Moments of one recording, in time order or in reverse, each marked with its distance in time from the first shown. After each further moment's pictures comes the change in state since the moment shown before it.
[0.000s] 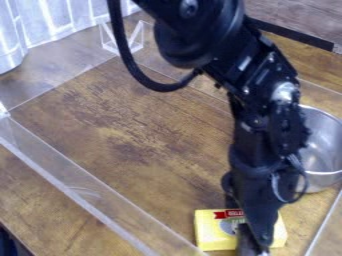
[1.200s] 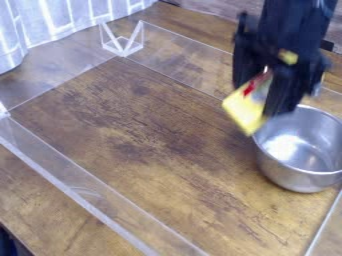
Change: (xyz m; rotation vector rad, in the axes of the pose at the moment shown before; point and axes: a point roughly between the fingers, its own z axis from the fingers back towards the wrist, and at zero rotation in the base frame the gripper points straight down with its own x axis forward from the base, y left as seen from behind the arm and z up) arm 0.032 0.079 0.130 0.090 -0.017 0.371
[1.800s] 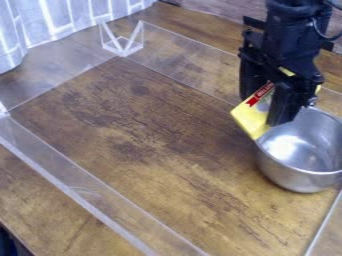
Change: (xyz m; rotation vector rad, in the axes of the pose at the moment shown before) arm 0.020 0.004 -0.037 -0.016 0.001 -0.018
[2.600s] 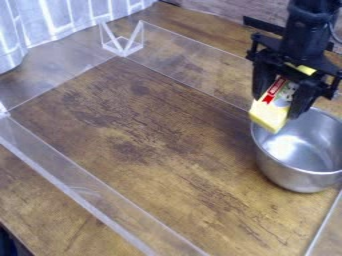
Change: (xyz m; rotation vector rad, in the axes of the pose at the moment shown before) arm 0.037 0.014 -0.012 0.046 0.020 0.291
